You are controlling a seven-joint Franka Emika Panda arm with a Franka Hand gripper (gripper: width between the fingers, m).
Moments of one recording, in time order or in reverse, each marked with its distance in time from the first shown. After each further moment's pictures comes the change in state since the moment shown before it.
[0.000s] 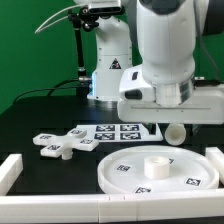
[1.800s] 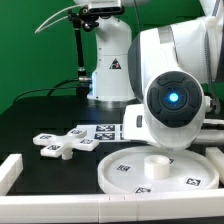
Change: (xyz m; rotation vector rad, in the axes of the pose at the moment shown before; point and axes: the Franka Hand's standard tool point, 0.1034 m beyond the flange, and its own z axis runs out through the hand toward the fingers) arm -0.005 0.001 0.033 -0.050 -0.435 -0.003
